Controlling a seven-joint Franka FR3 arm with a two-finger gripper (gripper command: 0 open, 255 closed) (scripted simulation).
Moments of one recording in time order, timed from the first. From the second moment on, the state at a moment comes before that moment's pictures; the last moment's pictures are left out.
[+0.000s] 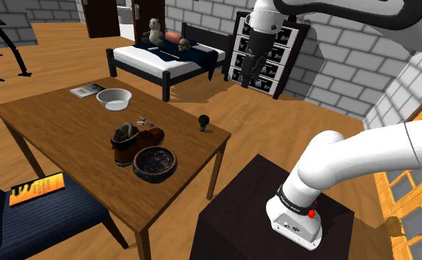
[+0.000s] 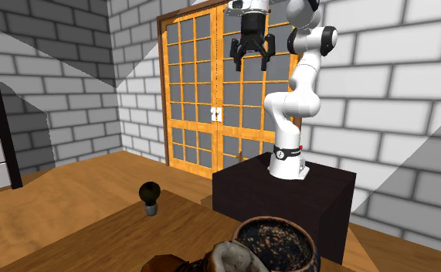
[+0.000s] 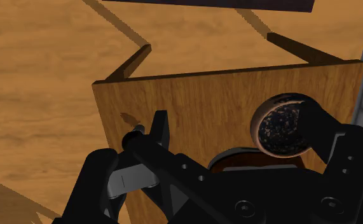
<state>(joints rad) -0.01 -0.75 0.04 -2.26 -0.01 1.51 -0.11</state>
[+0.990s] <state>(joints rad) -0.05 -0.39 -0.05 -2.29 -0.07 1.85 -0.23</state>
